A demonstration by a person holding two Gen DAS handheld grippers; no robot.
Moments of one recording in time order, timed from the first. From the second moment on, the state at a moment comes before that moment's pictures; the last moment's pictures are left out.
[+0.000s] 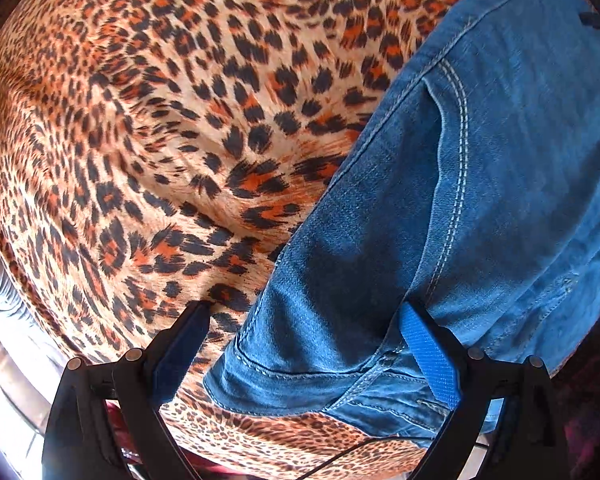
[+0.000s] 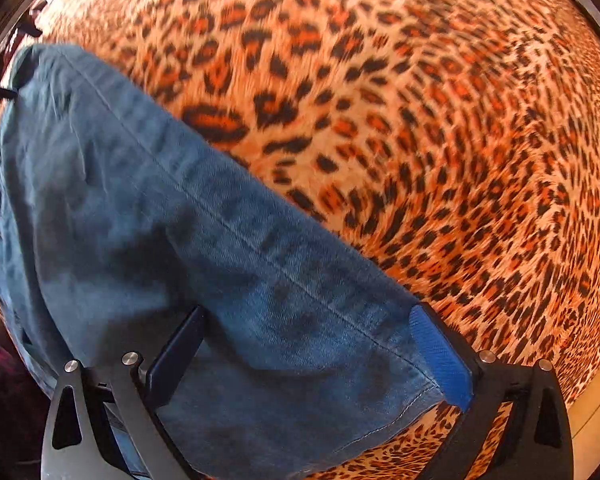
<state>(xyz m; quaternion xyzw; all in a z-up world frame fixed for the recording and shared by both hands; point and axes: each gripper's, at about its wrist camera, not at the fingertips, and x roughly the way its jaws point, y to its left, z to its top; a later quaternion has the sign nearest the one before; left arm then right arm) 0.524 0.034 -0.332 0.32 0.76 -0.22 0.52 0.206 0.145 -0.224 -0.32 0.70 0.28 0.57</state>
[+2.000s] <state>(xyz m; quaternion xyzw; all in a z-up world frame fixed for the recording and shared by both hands) 0.257 0.157 -0.192 -0.02 0.70 -0.17 0.69 -0.232 0.074 -0.073 -0.14 0.59 0.07 0.79</state>
